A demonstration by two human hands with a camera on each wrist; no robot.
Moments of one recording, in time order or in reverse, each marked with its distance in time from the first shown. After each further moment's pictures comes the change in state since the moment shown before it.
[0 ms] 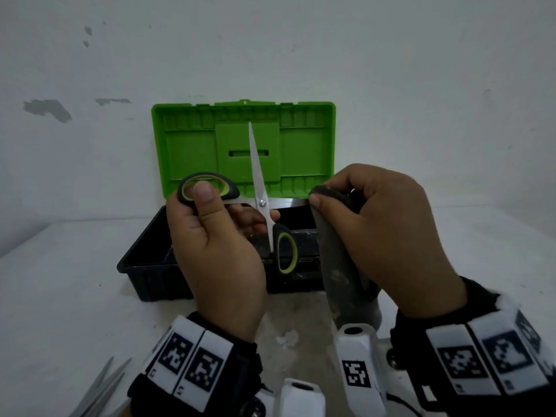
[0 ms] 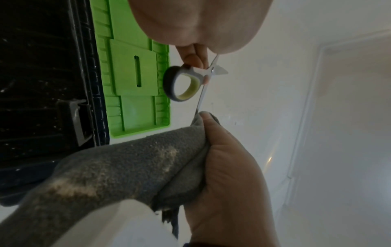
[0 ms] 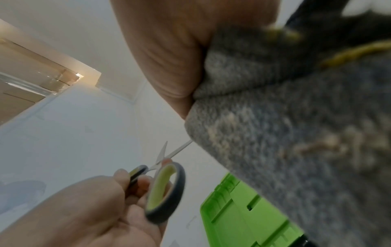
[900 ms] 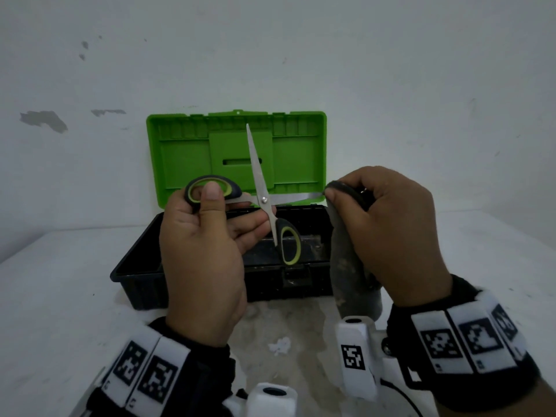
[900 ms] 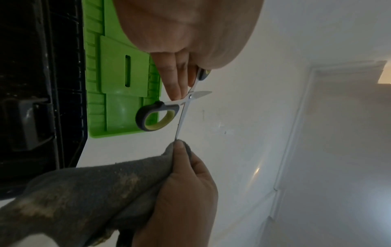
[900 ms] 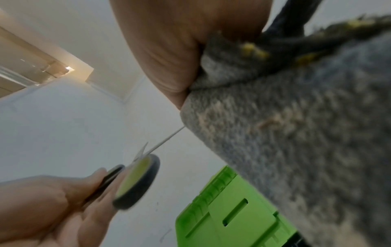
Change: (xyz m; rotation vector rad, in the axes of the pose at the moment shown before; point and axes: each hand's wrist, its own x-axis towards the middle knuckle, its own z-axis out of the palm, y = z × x) left_hand 0.007 0.017 0.000 -0.065 -0.136 -0.244; right_hand 0.006 0.022 -0.008 -0.086 0.153 -0.027
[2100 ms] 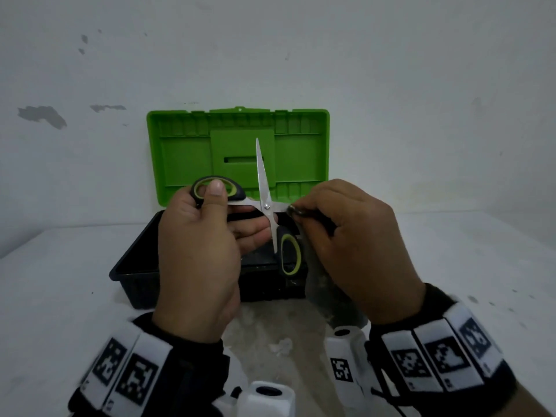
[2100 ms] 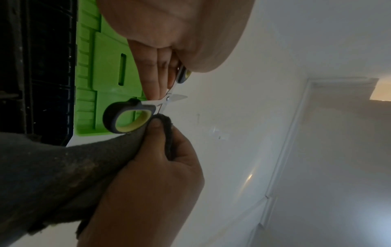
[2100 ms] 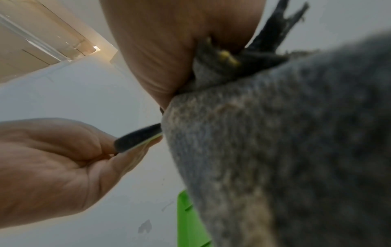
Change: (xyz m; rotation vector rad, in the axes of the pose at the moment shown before) left_hand 0.009 0.004 -0.003 0.070 -0.010 -0.133; right_hand -0.013 -0.012 0.023 0.024 -0.095 -0.293
